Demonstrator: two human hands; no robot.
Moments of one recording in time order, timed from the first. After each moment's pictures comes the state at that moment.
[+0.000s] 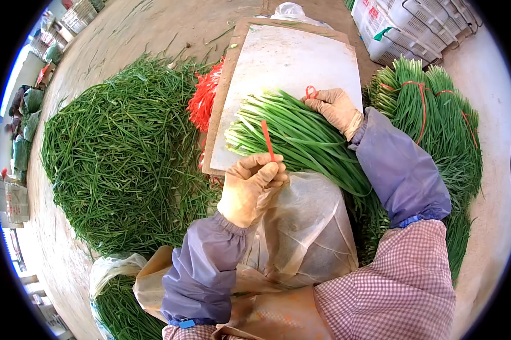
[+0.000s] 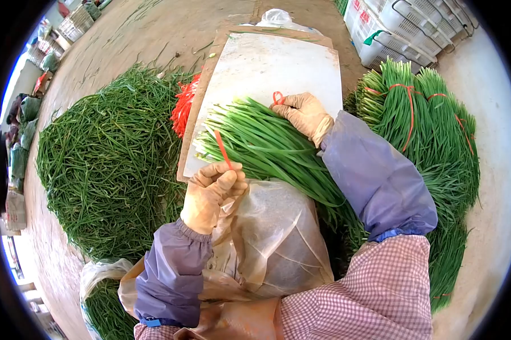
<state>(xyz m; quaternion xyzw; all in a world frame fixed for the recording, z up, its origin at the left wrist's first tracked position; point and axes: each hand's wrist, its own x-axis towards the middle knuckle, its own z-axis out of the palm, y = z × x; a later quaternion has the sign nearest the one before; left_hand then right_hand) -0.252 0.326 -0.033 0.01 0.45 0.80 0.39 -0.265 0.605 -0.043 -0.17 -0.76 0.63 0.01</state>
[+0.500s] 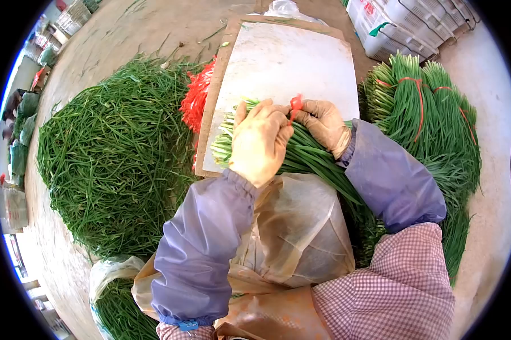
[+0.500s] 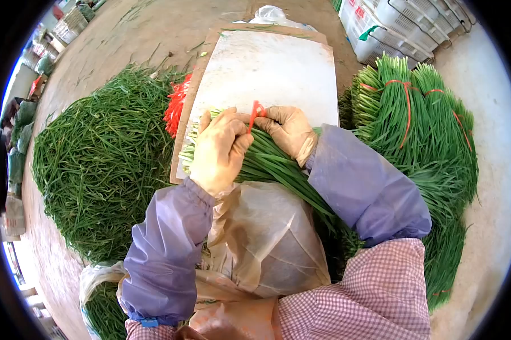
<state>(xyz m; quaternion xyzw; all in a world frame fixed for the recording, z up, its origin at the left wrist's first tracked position) -0.301 0.391 -0.016 0.45 0.79 0.40 -0.10 -0.247 0.572 -0.055 -0.08 -0.77 0.63 0.09</state>
